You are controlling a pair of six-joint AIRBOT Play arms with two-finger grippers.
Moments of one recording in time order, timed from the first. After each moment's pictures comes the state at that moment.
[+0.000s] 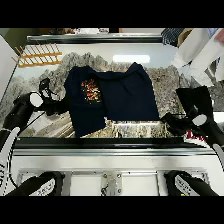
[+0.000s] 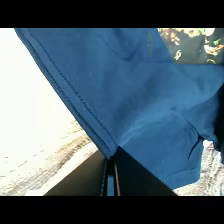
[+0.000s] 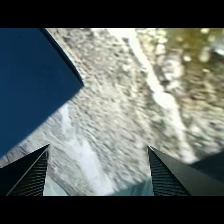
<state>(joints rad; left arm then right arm) -0.04 -1.18 0.94 1.32 -0.96 -1.81 -0.19 -1.09 0.57 -1.08 0.79 1.85</state>
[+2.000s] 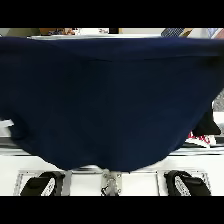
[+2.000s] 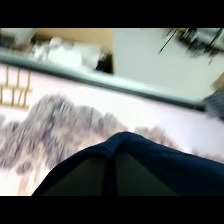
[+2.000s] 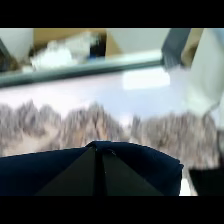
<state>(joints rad) 0.05 -0.73 1.54 1.44 -1.09 -1.83 -0.17 -0.83 1.56 -1.28 1.13 1.62</state>
